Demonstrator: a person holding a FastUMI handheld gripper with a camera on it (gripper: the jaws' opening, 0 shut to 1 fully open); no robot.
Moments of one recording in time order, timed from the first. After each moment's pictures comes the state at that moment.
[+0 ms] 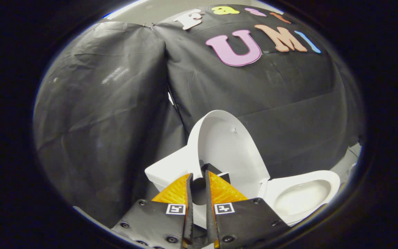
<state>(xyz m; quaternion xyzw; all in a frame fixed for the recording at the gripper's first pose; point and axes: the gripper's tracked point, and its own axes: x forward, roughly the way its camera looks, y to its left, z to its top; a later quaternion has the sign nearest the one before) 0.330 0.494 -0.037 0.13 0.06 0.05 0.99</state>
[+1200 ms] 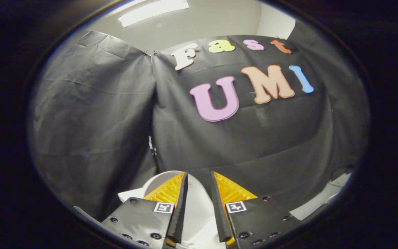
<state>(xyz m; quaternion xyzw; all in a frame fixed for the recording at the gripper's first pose) 0.258 0.268 0.101 0.07 -0.11 -0.03 0.99</state>
